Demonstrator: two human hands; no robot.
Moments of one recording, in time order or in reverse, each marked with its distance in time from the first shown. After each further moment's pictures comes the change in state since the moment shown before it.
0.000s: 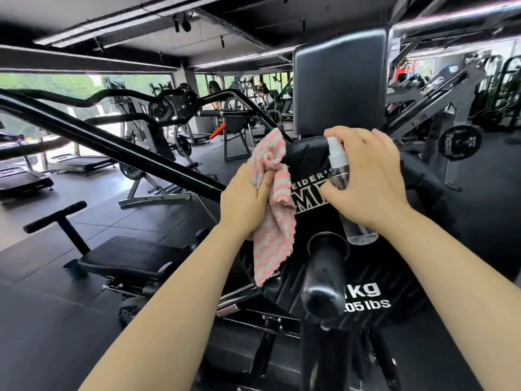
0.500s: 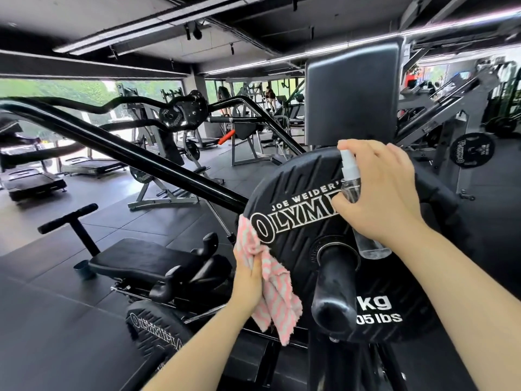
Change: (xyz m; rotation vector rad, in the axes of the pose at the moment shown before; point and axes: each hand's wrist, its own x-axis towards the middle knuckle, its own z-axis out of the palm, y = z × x) left_hand -0.099 -0.080 0.055 -0.574 -0.146 -0.540; right_hand -0.002 -0.002 0.002 -0.050 0.003 0.014
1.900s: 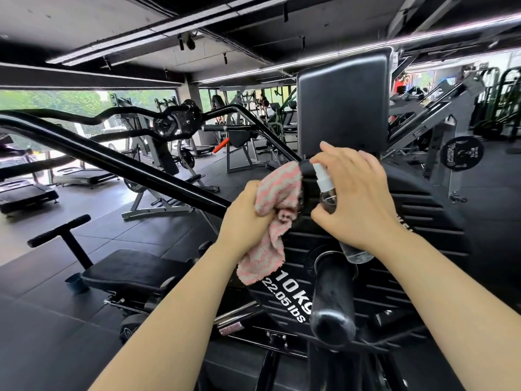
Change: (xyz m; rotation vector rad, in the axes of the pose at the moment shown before) left_hand 0.037 0.133 -0.012 0.481 -0.005 0.428; right_hand 0.008 -0.010 0.013 -0.056 -0.031 -0.096
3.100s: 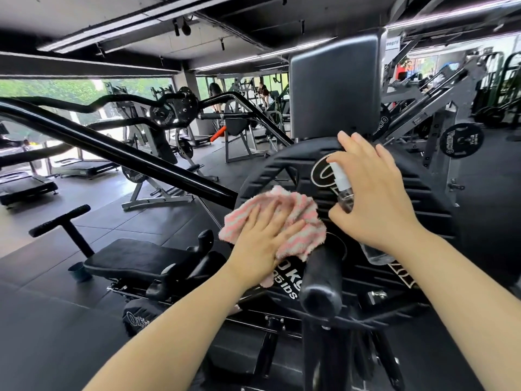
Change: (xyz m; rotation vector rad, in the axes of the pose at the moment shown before) left_hand -0.040 -0.070 0.060 0.631 0.065 0.829; right_hand -0.033 0.023 -0.013 0.054 -0.068 0.010
